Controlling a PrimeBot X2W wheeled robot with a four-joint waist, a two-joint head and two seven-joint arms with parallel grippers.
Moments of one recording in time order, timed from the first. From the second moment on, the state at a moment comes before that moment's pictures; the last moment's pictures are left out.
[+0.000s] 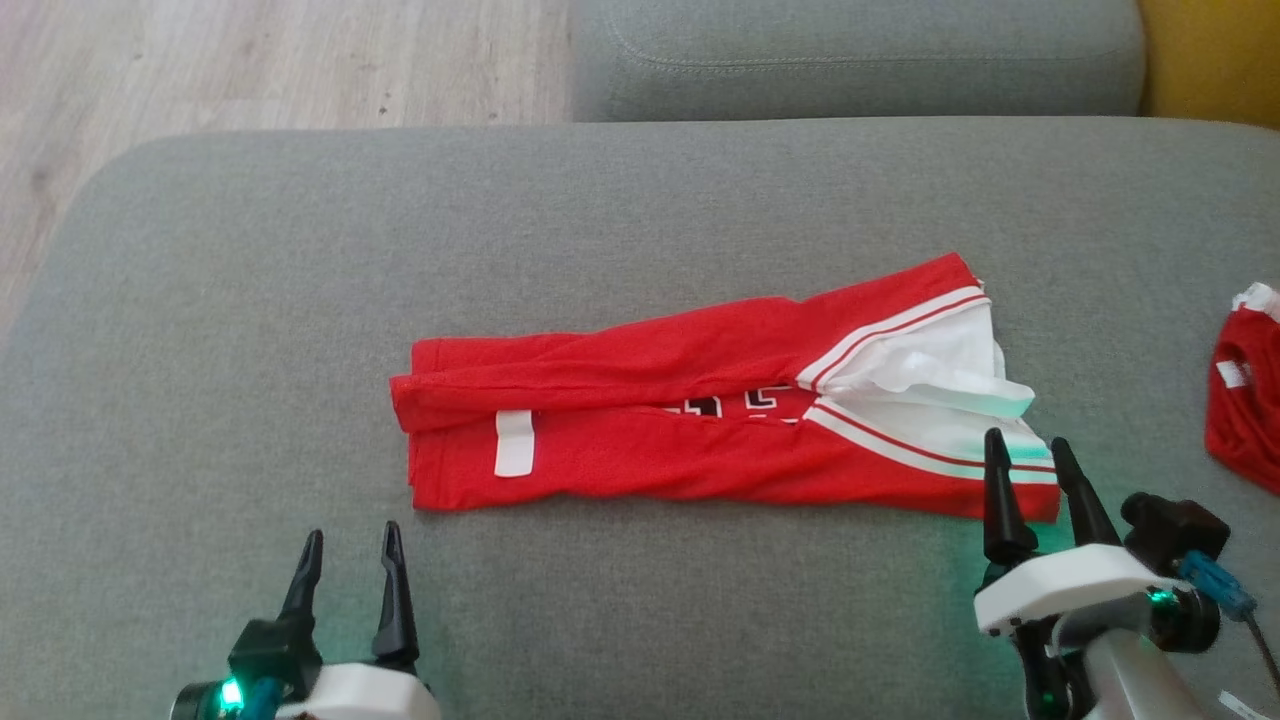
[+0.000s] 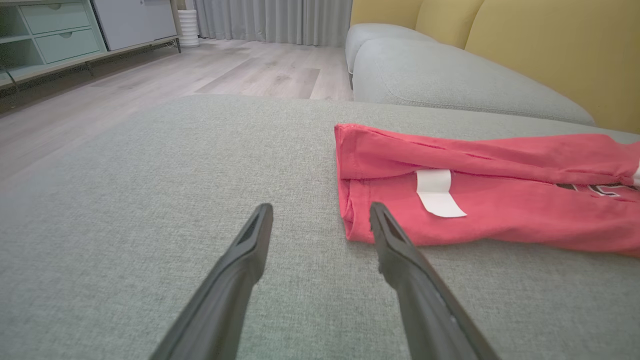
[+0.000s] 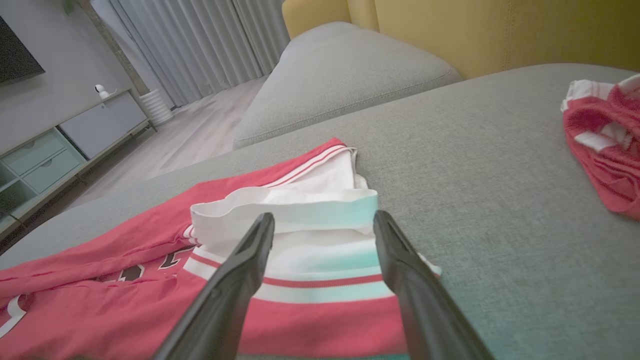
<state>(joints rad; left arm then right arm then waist) -0.02 0.05 -0.10 0.44 -0.19 0.02 -0.25 -0.15 -0.06 0.01 0.57 0.33 0.13 -0.25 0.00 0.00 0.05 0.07</state>
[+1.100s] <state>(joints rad) -0.10 0.05 -0.19 0.47 -0.32 0.03 -0.25 -0.54 -0.17 0.15 0.95 0.43 0.13 -0.09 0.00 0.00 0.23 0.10</state>
